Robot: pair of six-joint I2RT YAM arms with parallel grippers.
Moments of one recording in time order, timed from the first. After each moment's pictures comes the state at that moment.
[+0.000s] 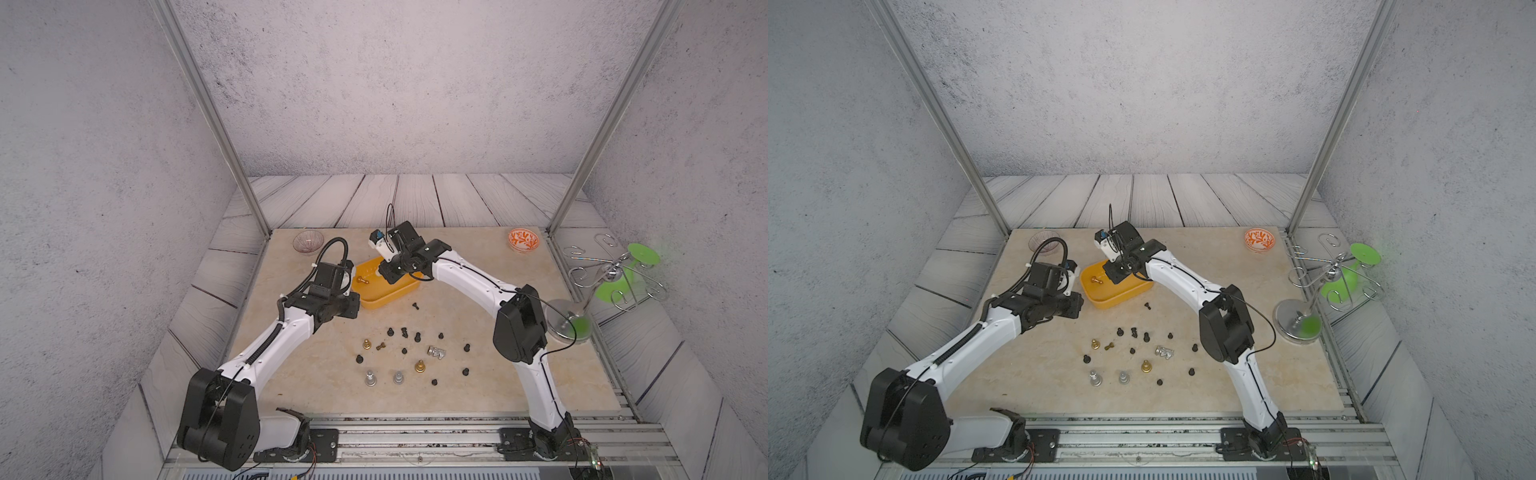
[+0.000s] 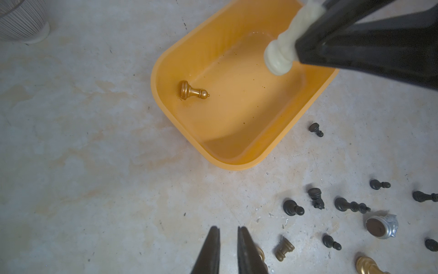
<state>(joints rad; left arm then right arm) -0.35 1.31 0.93 -0.49 0.09 -0.13 0.74 2.23 2.08 -0.70 -0.16 -0.05</state>
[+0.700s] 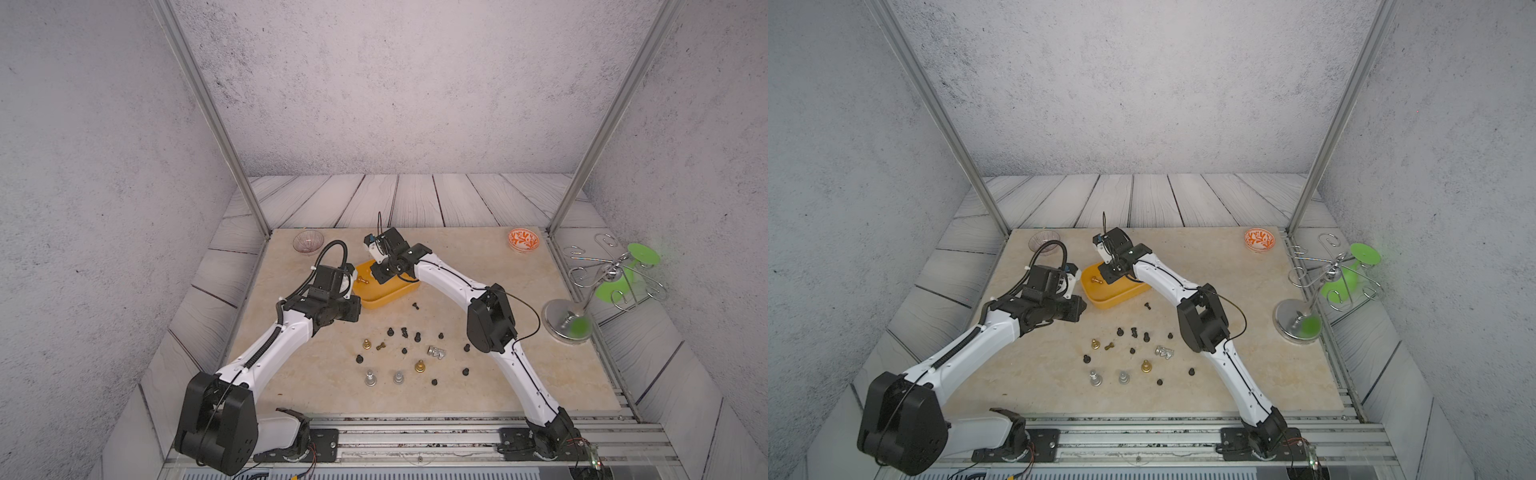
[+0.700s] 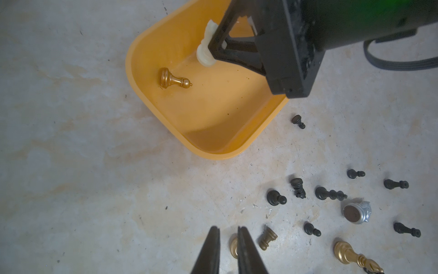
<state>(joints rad) -0.35 1.29 0.90 -0.49 0.16 -0.15 0.74 2.50 2.34 -0.70 -0.11 0.01</state>
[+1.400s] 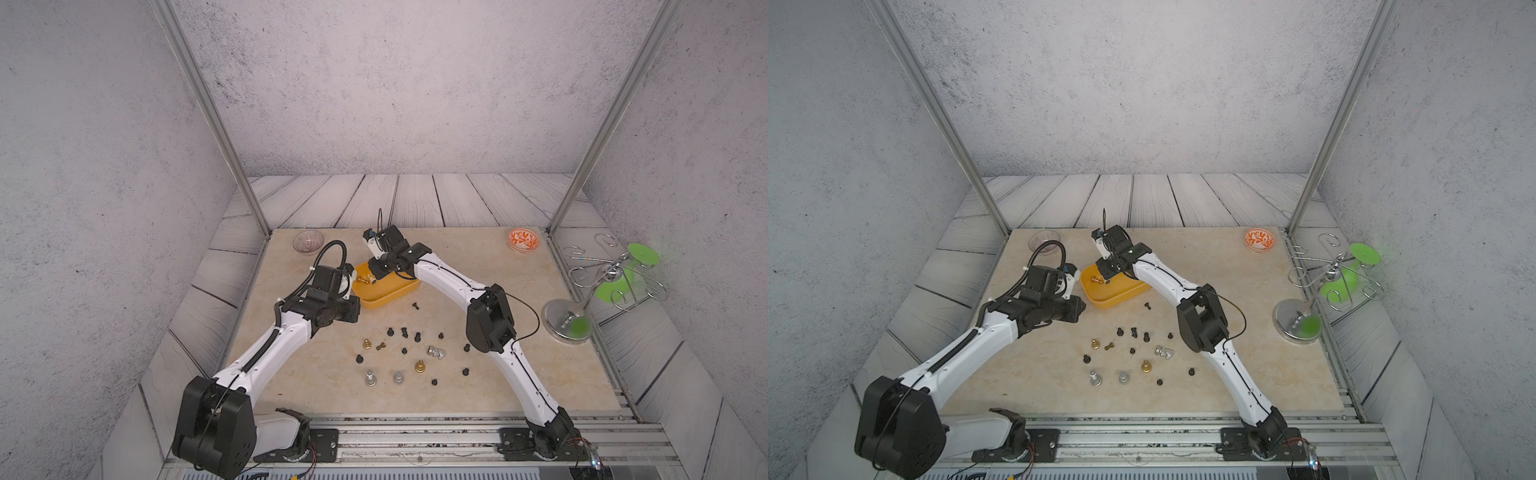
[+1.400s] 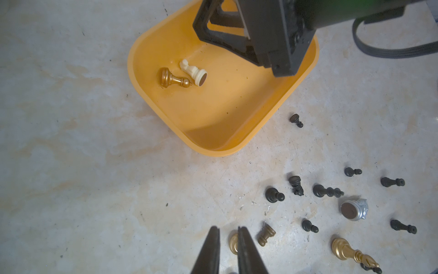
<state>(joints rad) -0.35 1.27 0.90 -0.51 0.16 -0.15 0.74 2.51 2.36 -0.65 -0.10 0.02</state>
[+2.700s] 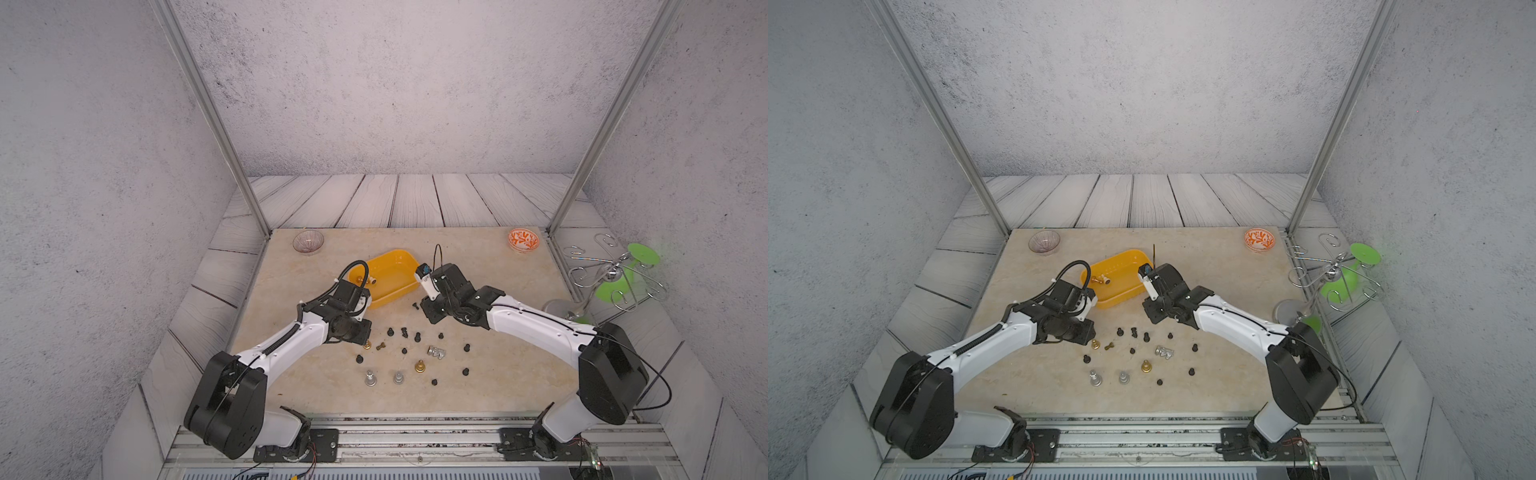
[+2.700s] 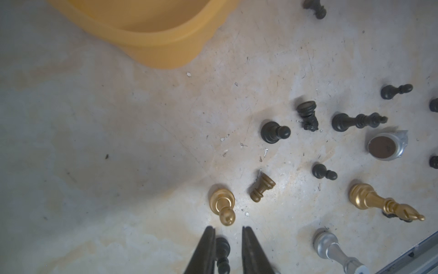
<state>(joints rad) -0.49 1.39 0.84 -0.61 0.16 -0.15 0.74 1.56 1.11 -0.42 0.04 0.08</state>
